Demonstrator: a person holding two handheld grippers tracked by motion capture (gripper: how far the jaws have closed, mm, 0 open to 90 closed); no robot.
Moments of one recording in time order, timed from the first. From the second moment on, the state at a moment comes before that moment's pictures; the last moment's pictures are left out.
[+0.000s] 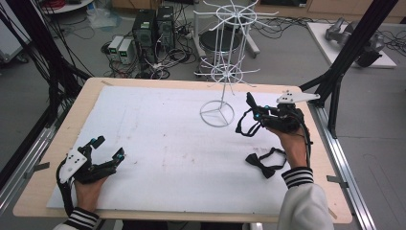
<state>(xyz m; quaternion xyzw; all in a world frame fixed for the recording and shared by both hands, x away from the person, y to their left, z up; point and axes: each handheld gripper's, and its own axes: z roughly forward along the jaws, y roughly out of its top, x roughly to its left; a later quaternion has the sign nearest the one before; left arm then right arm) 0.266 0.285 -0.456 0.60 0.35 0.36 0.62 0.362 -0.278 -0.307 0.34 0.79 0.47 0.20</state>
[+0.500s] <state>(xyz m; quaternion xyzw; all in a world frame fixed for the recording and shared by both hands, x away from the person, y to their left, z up) 0.266 0.286 -0.456 0.60 0.35 0.36 0.62 0.360 -0.263 -0.285 0.31 0.79 0.49 0.21</state>
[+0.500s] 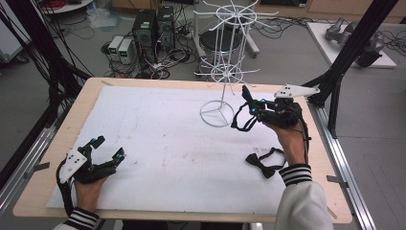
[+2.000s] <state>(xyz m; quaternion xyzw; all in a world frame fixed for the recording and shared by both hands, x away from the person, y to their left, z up) 0.266 0.286 -0.456 0.60 0.35 0.36 0.62 0.403 -0.230 -0.260 0.31 0.79 0.48 0.24</state>
